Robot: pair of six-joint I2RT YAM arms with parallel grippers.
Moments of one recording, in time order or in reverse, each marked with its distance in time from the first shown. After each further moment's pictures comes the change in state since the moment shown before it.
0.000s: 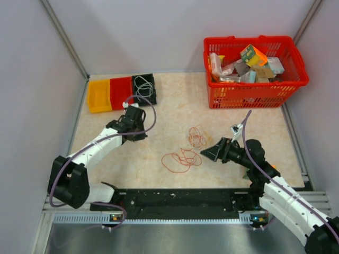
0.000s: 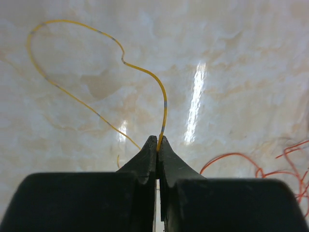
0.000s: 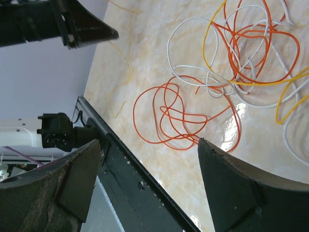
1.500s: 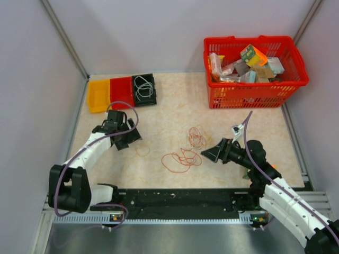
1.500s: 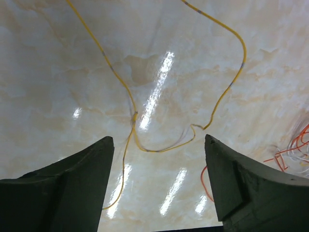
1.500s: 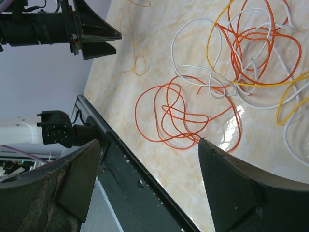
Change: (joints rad) left arm 0.289 -0.066 -0.090 0.013 0.221 -0.070; right arm 0.000 -0.034 0.000 -0.022 -0.004 -0.021
